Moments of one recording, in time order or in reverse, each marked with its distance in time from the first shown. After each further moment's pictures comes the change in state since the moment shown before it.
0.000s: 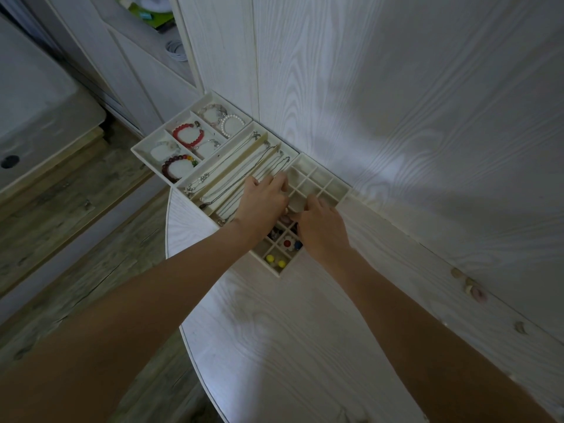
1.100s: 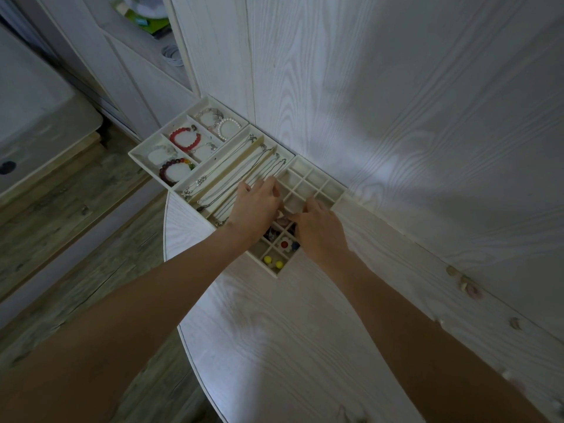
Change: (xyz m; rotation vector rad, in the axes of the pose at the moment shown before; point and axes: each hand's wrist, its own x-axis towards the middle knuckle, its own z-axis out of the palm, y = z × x) left_hand -0.006 -0.002 -0.005 -0.120 -0.072 -0.038; right_hand -0.004 0.002 0.001 0.061 0.030 0.006
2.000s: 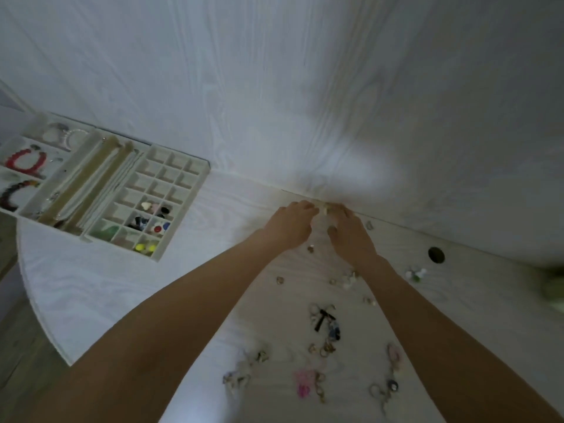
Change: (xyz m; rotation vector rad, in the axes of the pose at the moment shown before) left_hand -0.006 0.285 0.026 -0.251 -0.321 0.469; right_hand -0.214 0.205 0.007 0.417 0.029 0.680
